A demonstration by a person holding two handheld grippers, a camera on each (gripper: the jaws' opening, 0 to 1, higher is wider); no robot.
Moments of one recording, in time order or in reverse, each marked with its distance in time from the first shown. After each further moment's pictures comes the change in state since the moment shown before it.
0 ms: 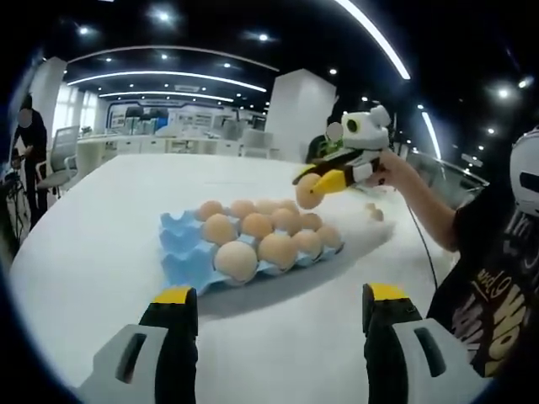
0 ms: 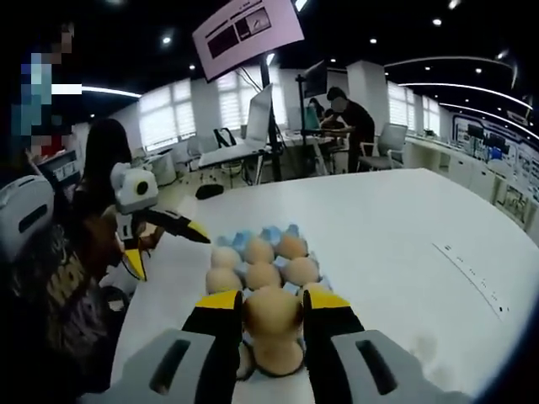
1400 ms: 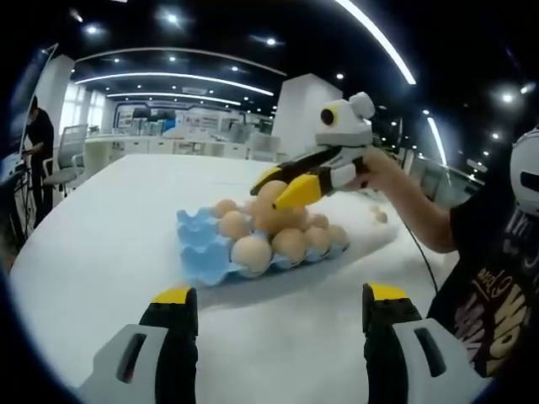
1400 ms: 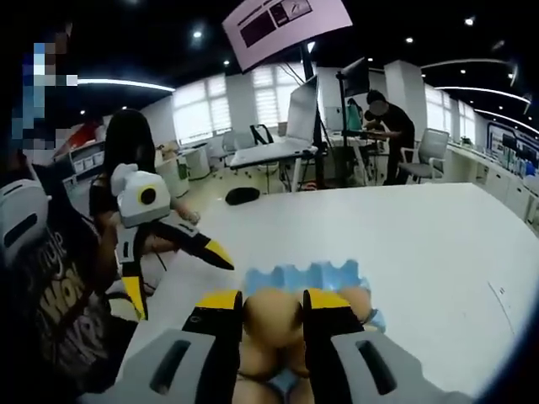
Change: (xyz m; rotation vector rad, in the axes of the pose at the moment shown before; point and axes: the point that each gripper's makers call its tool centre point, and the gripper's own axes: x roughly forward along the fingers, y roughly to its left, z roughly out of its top) left arm -0.017 0.018 -0.002 -0.023 -0.022 0.031; right arm 0.089 0.052 0.034 -0.068 0.010 0.189
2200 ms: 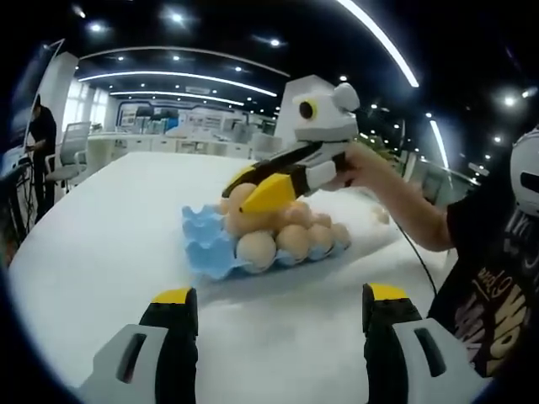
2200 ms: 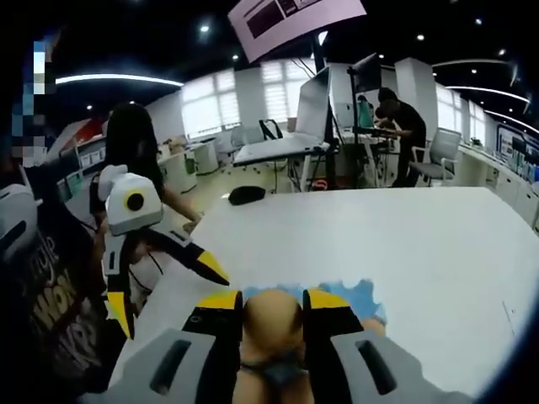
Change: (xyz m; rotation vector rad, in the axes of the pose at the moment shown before) left arm -0.004 0.002 -0.003 -0.015 -0.005 0.008; right arm 0.039 -0.001 0.009 -0.012 0.022 0.046
